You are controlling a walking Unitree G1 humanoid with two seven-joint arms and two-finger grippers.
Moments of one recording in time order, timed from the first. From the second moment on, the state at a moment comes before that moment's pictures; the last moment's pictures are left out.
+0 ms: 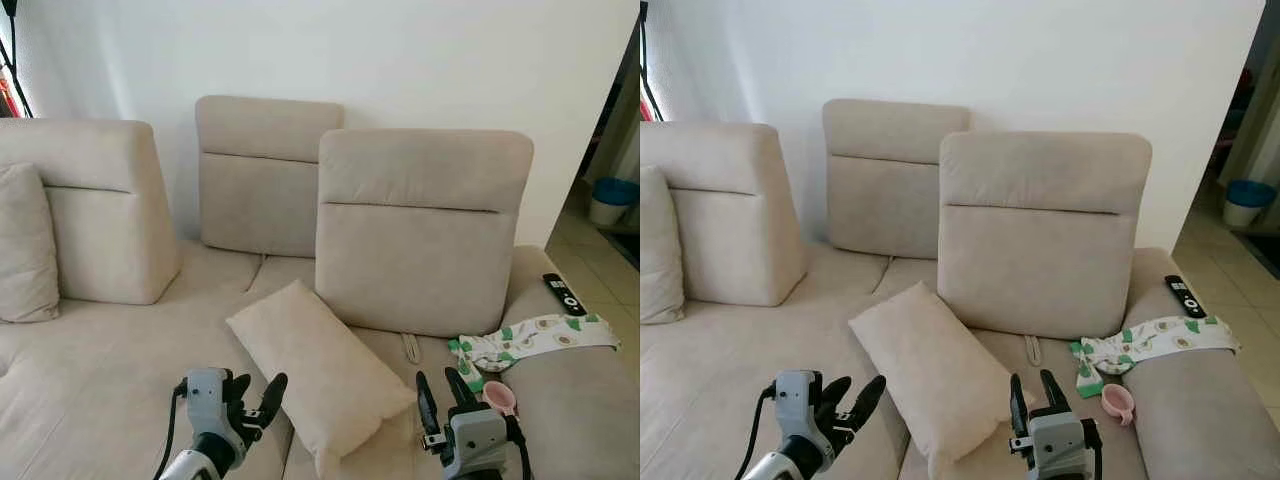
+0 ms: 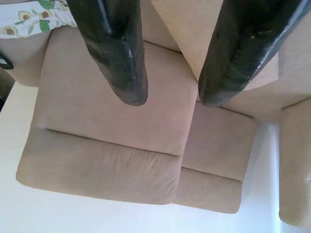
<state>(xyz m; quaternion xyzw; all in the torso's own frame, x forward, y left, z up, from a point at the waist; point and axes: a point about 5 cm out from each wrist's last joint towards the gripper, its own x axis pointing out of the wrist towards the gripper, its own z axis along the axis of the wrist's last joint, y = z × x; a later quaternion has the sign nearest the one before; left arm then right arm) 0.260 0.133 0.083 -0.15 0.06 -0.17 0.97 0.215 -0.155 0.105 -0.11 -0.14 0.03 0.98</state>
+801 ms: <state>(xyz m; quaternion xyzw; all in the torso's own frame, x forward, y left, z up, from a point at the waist) 0.260 0.136 0.081 -0.14 0.07 -0.17 0.97 0.218 -0.153 0.107 -0.11 -0.14 0.04 0.98</state>
